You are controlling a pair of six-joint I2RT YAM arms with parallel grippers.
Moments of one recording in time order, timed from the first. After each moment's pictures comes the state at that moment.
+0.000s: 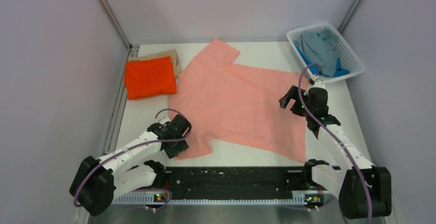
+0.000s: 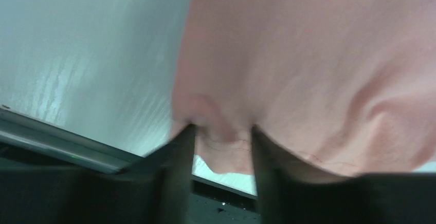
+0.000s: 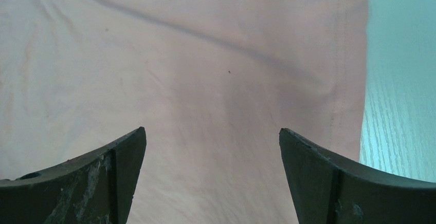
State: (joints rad) left arm -0.62 1.01 0.48 -0.84 -0.22 -1.19; right arm 0.07 1.01 0.52 -0.10 -0.07 0.47
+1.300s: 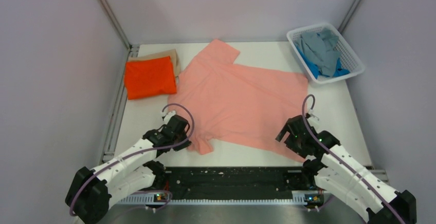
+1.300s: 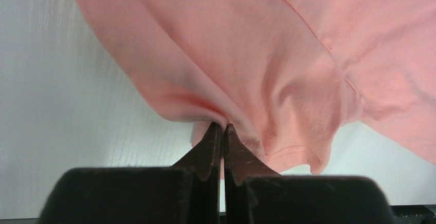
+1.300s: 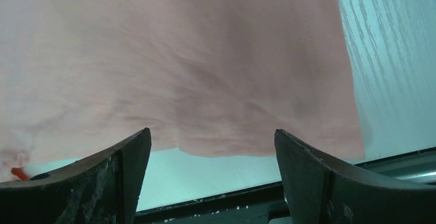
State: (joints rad) left arm -0.62 0.91 0.41 -0.56 -0.17 -0.96; right arm 0.55 0.68 0.46 -0.87 0.25 1.07
